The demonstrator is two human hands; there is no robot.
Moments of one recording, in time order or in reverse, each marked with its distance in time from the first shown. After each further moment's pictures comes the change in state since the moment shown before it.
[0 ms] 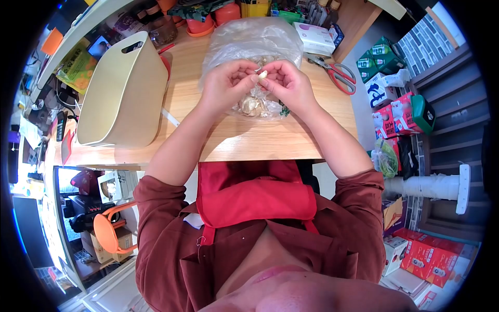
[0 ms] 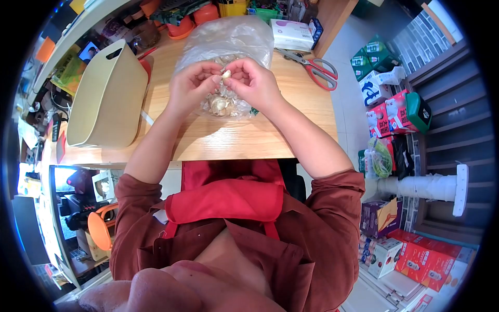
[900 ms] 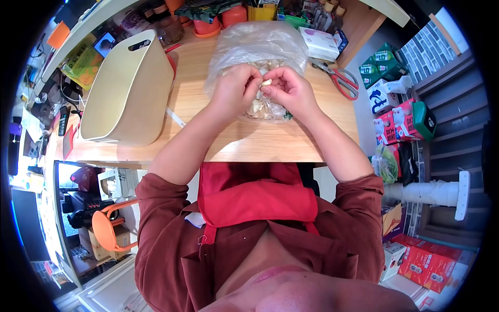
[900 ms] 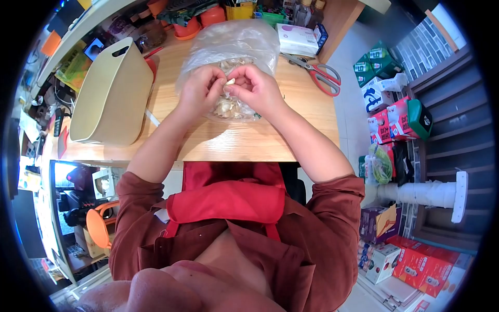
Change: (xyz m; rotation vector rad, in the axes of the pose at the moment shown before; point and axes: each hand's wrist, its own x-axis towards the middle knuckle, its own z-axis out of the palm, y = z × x) left_hand -0.002 -0.002 0.003 0.638 0.084 0.344; right_hand -0.003 -0.003 -0.001 -0.059 -0.076 0.040
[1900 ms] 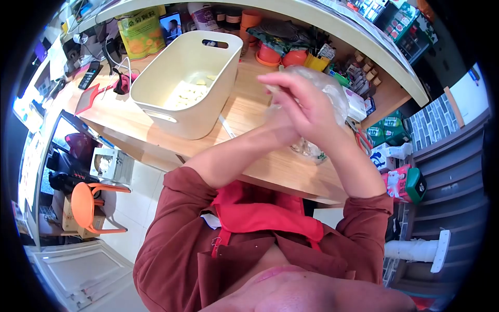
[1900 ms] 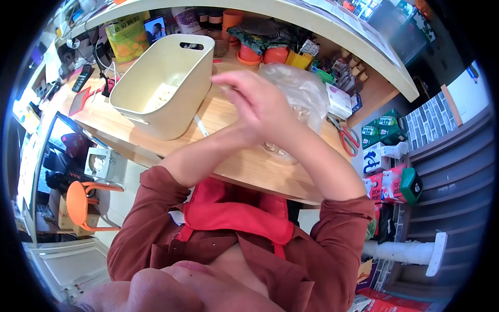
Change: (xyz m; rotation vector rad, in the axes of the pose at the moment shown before) left_hand 0.002 0.014 -0.029 -0.233 0.041 0.103; right_hand 0.053 -0.130 0.107 -0.463 -0.298 -0.523
